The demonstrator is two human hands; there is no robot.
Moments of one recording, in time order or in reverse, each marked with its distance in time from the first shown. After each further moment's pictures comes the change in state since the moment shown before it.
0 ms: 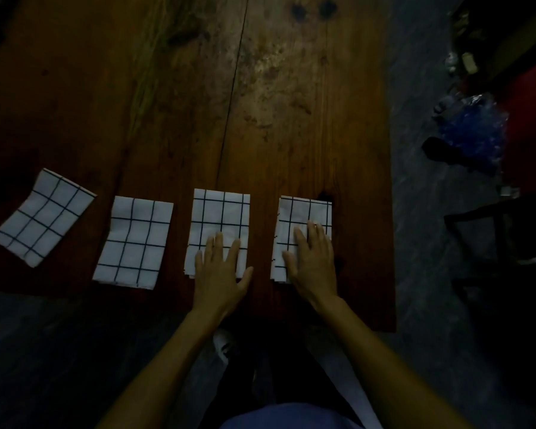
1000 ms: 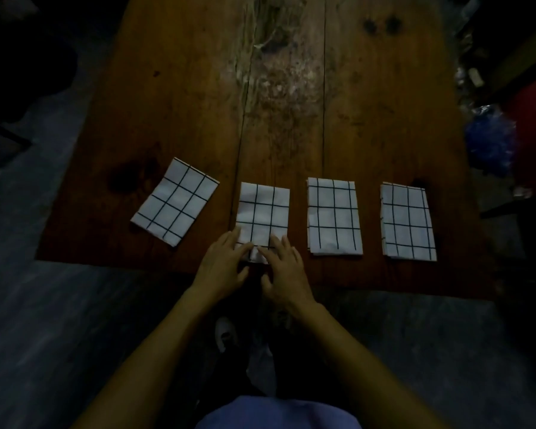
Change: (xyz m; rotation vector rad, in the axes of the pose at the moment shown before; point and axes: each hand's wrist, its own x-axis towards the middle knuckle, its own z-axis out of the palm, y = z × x) left_hand -0.036 -0.236 -0.101 0.042 -0.107 0.252; right_hand -0.051 -0.276 0.111 0.088 -0.141 -0.135
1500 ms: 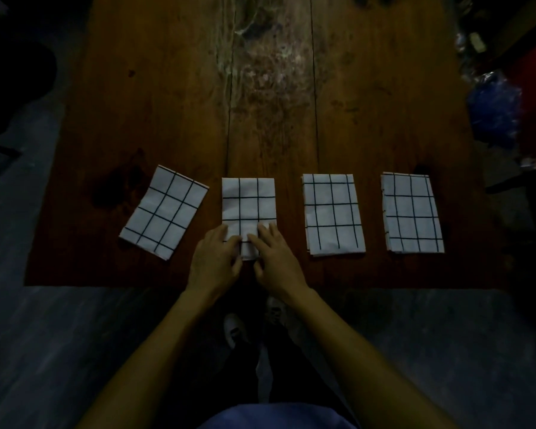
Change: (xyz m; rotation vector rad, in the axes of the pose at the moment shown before) left_hand 0.022 -0.004 -0.009 0.012 0.157 -0.025; right_hand 0.040 -0.003 -0.003 0.074 0.019 -0.023
